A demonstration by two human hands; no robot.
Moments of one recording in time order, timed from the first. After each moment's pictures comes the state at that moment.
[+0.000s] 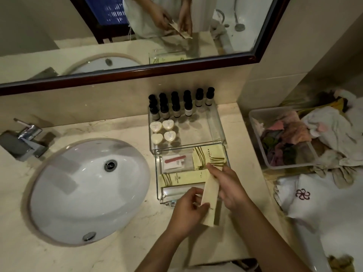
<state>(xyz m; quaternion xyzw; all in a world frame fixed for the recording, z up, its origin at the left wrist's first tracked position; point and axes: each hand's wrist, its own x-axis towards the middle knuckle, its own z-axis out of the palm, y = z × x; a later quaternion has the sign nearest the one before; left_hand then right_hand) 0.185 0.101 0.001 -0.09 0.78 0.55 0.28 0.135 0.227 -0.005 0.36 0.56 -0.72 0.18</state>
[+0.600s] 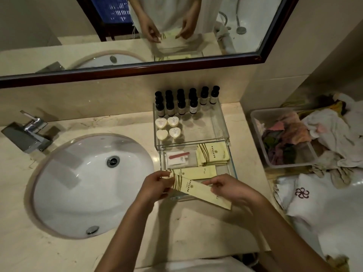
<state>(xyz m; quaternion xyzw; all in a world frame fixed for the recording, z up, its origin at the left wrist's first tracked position) 0.141 0.024 0.007 -0.29 0.69 0.60 0.29 0.145 0.241 -0.003 0.08 0.79 -0.45 0.41</state>
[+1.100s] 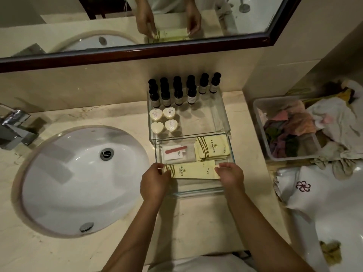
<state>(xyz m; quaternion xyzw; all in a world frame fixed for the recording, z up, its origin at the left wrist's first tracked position) 0.127 0.042 -0.042 -0.26 0.88 0.36 0.15 0.135 0.240 -0.086 0.47 0.70 -0.53 0.14</state>
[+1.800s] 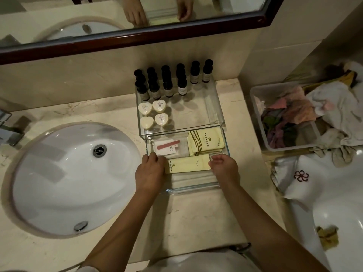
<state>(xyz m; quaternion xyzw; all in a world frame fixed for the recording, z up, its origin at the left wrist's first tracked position) 0.114 0.040 -0.074 0.07 0.98 0.02 0.17 0.127 0.245 -0.088 0.39 0.77 -0.49 0.16</state>
